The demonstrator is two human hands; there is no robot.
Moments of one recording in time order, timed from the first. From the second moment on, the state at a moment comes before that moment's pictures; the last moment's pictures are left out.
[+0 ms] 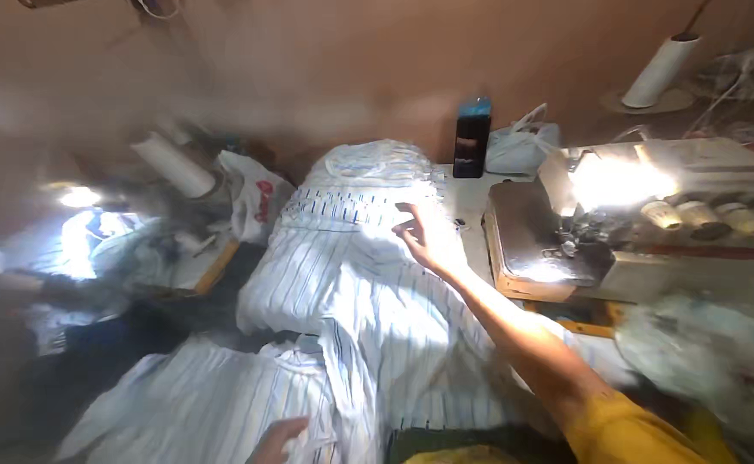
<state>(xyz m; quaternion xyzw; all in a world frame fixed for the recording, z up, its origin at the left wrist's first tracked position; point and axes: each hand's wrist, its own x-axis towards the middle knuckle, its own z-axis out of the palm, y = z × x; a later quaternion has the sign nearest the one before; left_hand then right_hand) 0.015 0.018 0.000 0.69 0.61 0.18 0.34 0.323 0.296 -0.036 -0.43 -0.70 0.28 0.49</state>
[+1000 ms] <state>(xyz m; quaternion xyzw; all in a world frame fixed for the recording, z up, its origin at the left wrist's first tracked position) 0.117 0.262 0.037 0.80 0.37 0.37 0.29 0.340 0.224 -0.035 -0.38 -0.61 0.59 0.36</state>
